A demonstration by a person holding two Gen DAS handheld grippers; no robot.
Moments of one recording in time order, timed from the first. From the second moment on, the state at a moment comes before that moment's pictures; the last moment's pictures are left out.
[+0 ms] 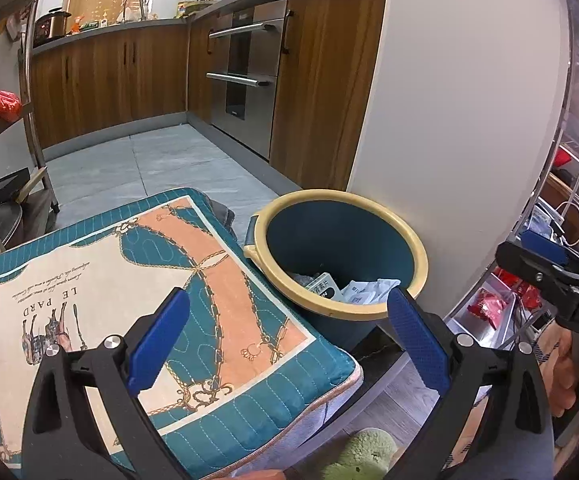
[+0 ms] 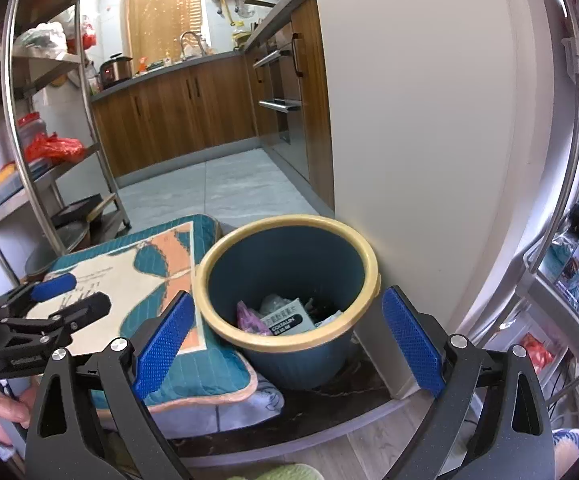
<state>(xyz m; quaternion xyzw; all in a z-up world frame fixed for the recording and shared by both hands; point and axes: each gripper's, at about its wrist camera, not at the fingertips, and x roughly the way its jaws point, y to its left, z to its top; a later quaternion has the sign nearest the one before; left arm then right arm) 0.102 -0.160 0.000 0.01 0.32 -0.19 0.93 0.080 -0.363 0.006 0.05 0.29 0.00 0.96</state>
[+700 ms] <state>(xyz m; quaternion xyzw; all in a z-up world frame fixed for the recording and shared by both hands) 0.094 -0.163 0.003 0.02 0.31 -0.20 0.93 0.083 -0.359 0.006 0.05 0.29 0.00 0.95</state>
